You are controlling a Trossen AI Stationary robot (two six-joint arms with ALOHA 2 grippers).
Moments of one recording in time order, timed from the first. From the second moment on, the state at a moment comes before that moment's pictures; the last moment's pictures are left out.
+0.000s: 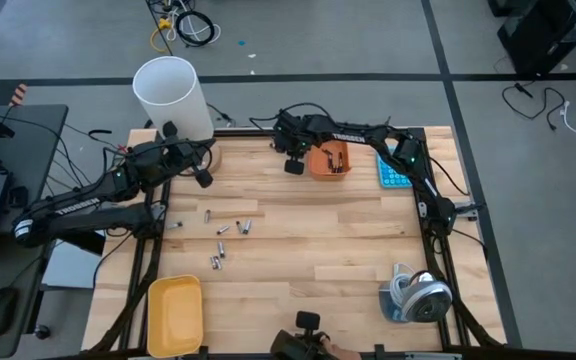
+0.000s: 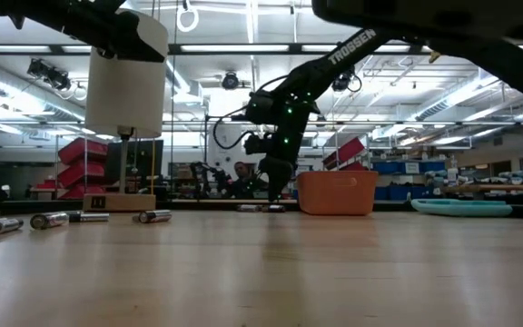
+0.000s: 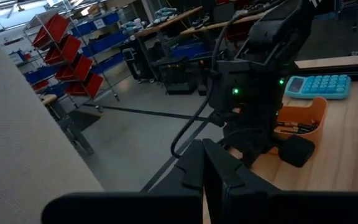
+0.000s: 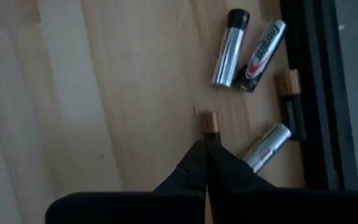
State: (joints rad) left arm 0.41 0.61 0.59 -0.07 -0.32 0.29; right arm -0.52 2.31 1.86 -0.73 0.08 -0.36
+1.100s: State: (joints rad) left arm 0.41 0.58 0.59 -0.07 -0.48 0.29; right arm -0.56 2.31 1.86 -0.70 -0.07 -0.44
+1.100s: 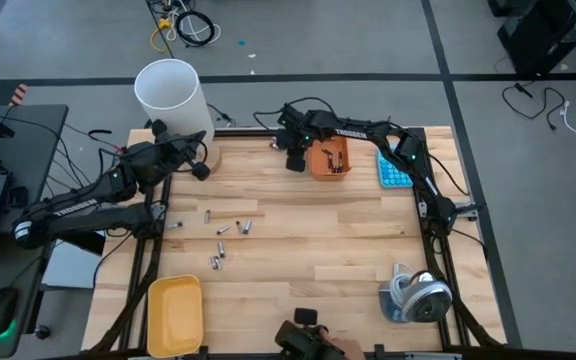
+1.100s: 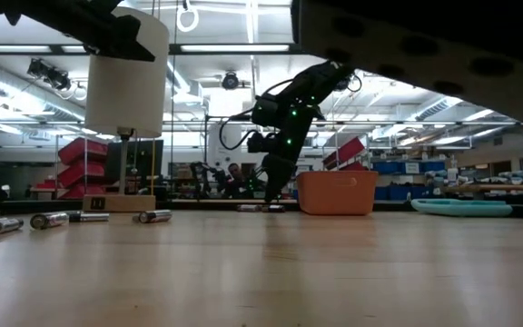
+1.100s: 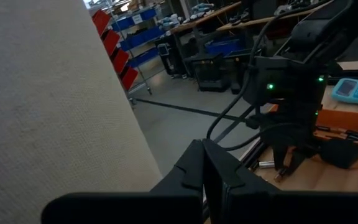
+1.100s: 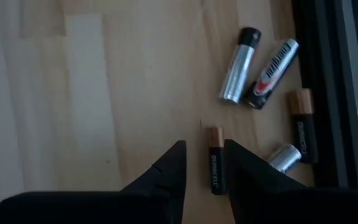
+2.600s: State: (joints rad) left arm 0.40 0.58 0.59 0.04 -0.02 0.18; right arm -0.60 2.32 1.87 -0.69 -0.12 -0.40
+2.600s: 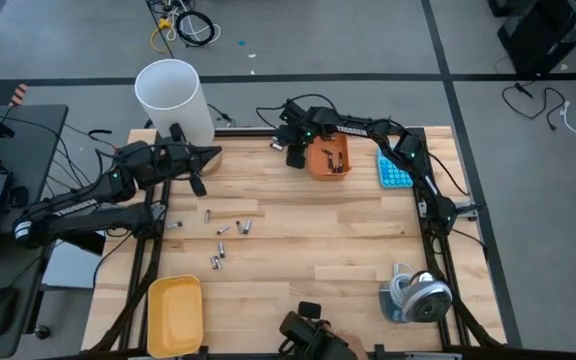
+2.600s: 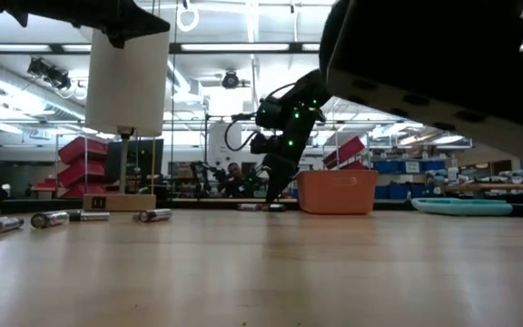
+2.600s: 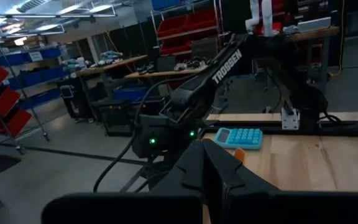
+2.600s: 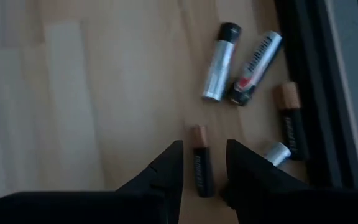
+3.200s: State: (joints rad) left arm 0.40 0.58 0.59 0.06 -0.02 0.18; right arm -0.62 2.36 1.88 -0.71 -0.03 -0.48
